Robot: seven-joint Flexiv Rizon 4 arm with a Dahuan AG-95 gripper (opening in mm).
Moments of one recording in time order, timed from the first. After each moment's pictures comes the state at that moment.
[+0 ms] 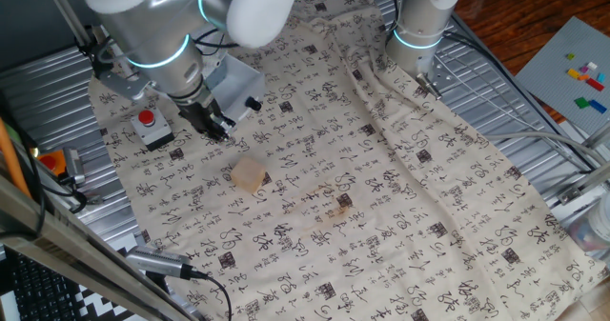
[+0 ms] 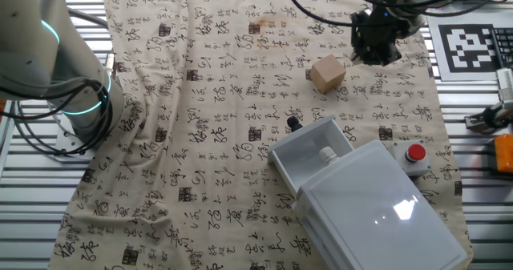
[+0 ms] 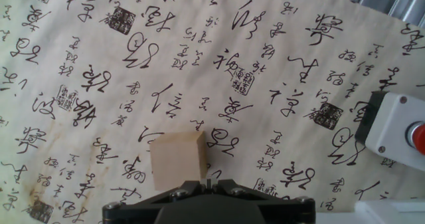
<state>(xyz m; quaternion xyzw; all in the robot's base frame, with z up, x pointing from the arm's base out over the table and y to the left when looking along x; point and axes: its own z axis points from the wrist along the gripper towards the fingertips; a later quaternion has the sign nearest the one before) 0.567 0.071 0.158 0.27 -0.96 -0.05 0.05</state>
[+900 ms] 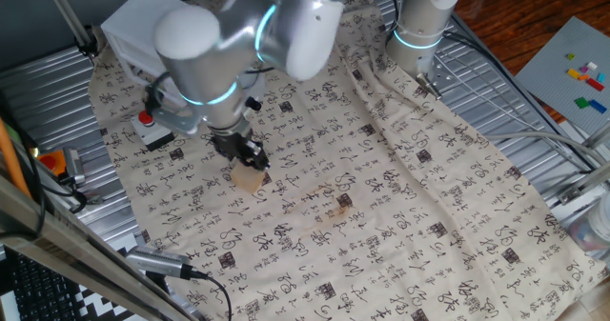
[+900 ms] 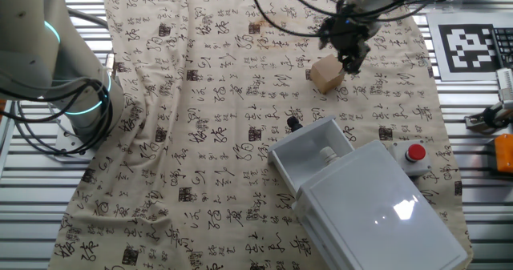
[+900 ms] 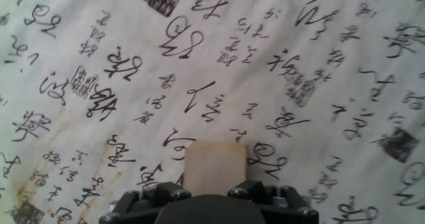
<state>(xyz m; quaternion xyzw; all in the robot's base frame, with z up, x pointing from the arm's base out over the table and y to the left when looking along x) 0.534 0.112 0.076 0.30 -0.95 -0.04 0.02</state>
